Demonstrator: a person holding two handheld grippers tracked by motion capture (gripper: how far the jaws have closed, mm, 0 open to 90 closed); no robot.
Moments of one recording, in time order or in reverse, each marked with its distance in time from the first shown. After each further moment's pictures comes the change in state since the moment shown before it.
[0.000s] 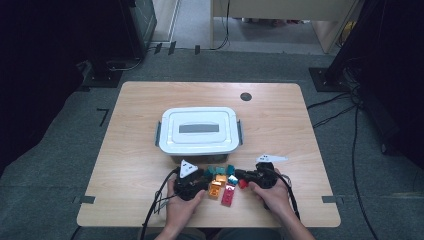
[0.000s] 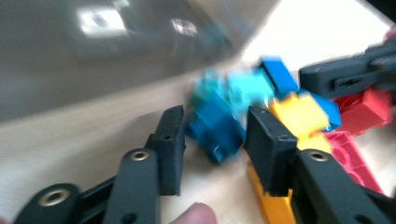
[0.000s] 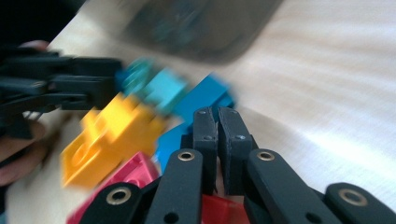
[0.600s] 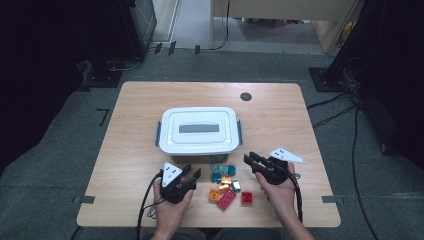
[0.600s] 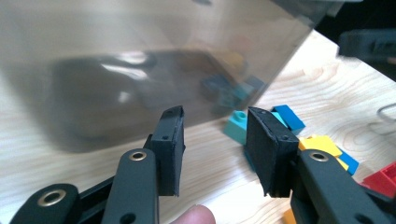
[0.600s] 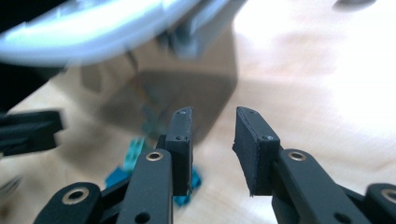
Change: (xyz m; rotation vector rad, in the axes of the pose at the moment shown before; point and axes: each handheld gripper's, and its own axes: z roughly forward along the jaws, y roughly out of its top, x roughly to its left) left arm 0.019 0.000 -0.057 -0.246 0.112 0.016; right arm 0.019 0.028 -0.041 -0.312 -0.217 -0.050
